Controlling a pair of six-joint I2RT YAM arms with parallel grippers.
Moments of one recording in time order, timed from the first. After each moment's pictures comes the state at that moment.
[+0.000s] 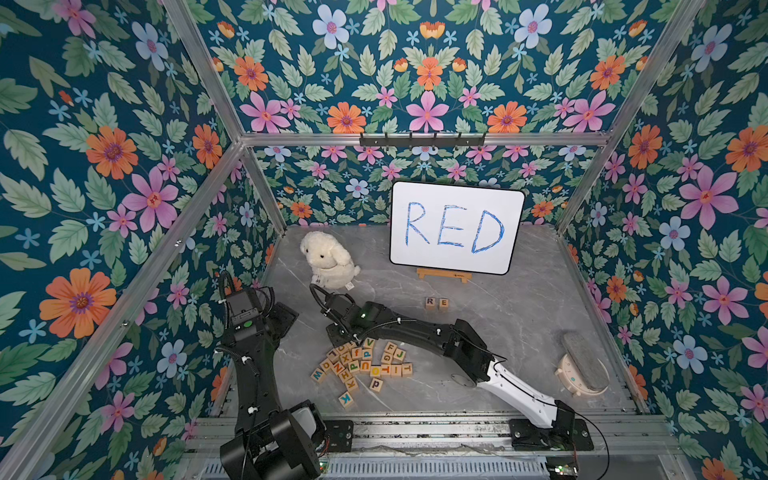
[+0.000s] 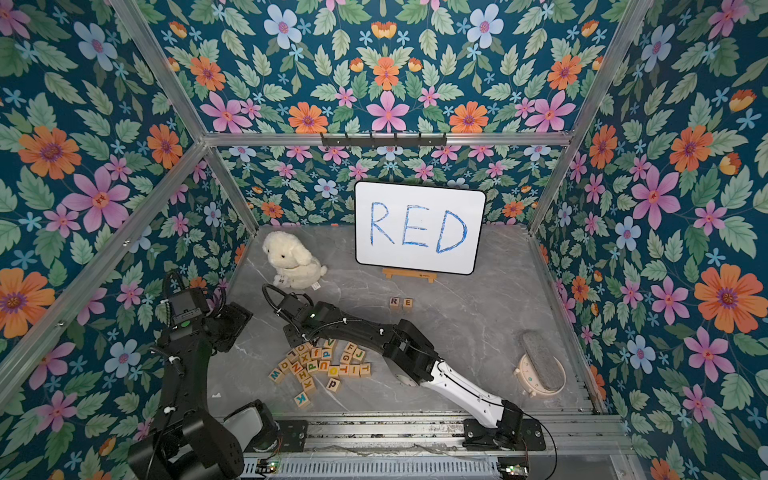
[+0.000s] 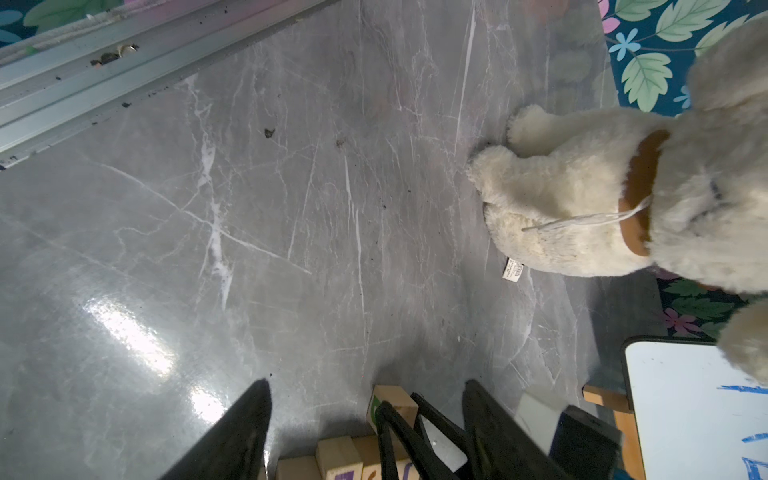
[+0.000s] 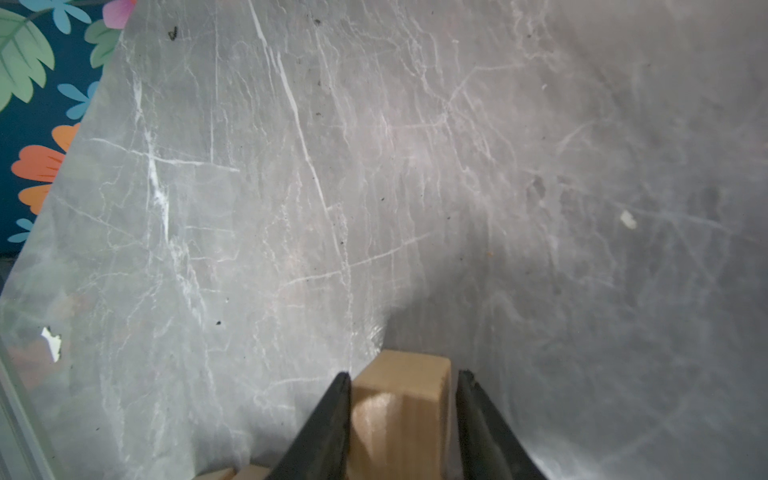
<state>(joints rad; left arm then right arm) 0.45 1.05 0.81 -0.75 0.23 -0.60 1.13 2.67 2.44 -0.73 0.00 0.54</state>
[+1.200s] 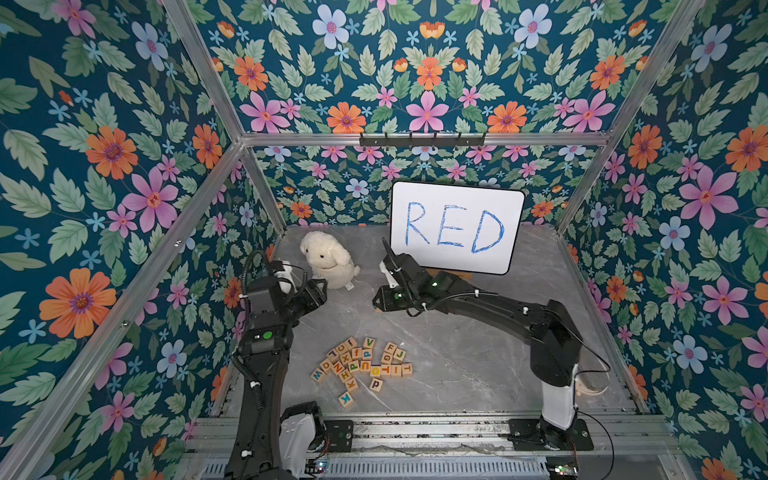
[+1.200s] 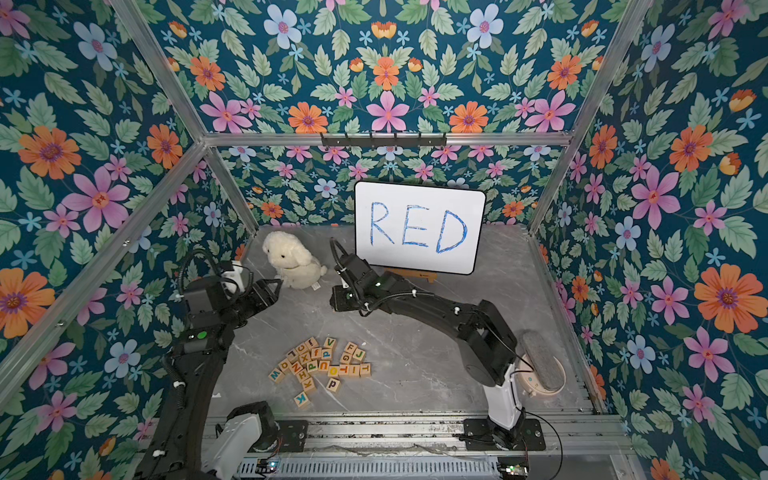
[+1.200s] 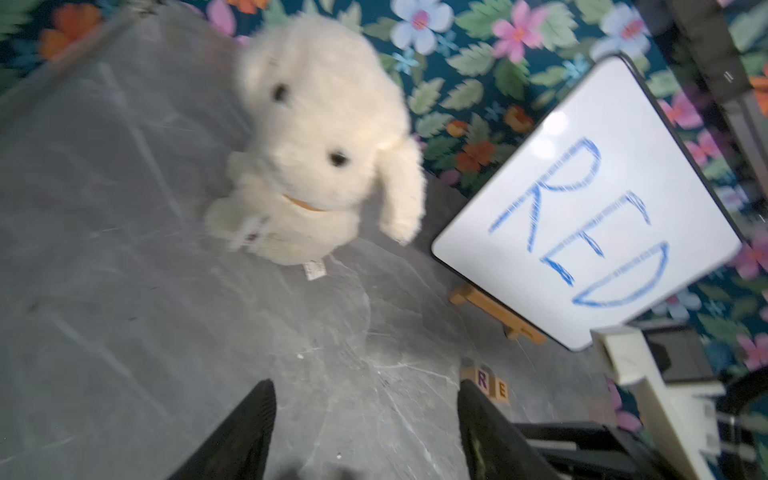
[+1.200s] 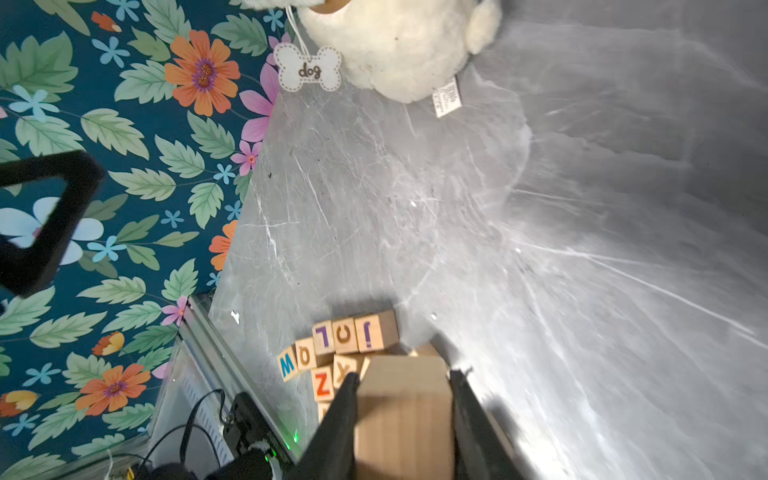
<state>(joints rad) 0.05 0.86 0.75 -0.35 0.40 -0.41 0.89 1.84 1.53 -0.44 -0.17 0.68</state>
